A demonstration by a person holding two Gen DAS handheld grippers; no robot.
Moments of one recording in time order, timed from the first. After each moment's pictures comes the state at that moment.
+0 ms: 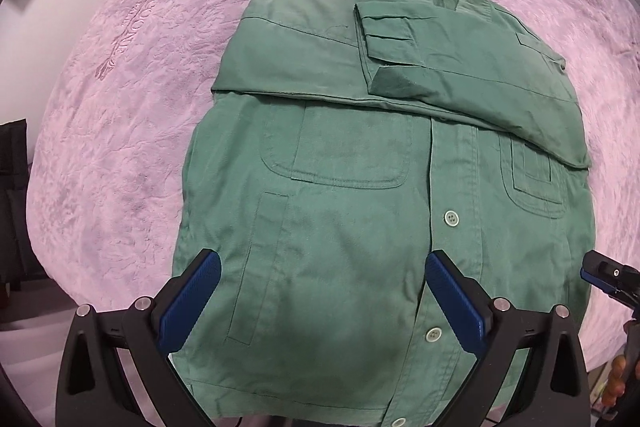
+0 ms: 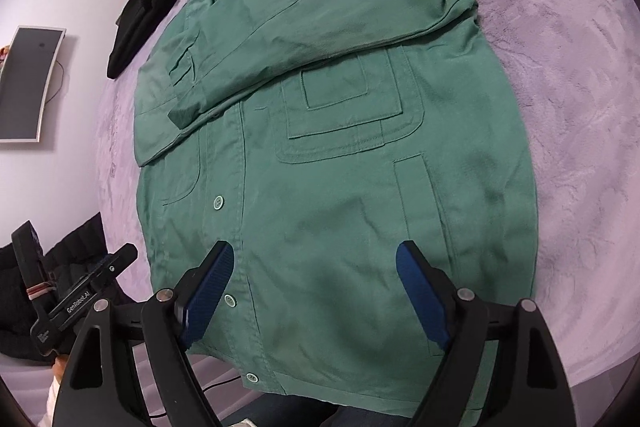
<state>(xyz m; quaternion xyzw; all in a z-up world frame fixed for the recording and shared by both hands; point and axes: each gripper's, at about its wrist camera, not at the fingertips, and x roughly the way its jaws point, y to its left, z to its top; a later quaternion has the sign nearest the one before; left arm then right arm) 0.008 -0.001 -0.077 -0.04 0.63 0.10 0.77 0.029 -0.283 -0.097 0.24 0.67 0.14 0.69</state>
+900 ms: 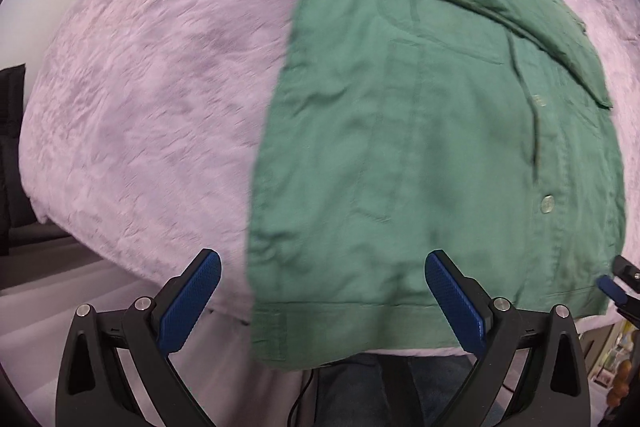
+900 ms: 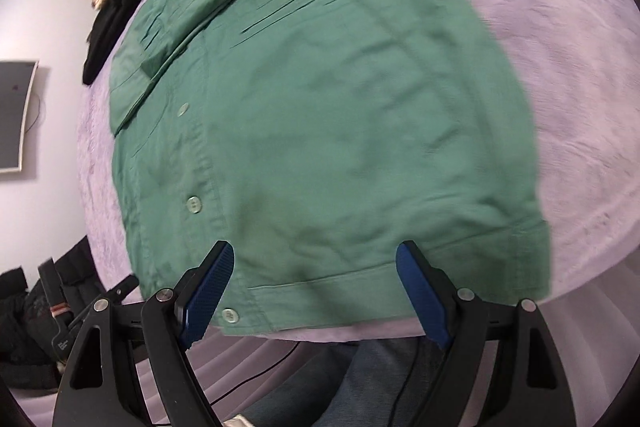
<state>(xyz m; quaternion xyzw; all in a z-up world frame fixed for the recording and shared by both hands) -0.106 0.098 -0.122 -0.07 0.68 0.09 0.73 -0.103 -0.297 -0.111 0.28 0.66 0.03 0.69</state>
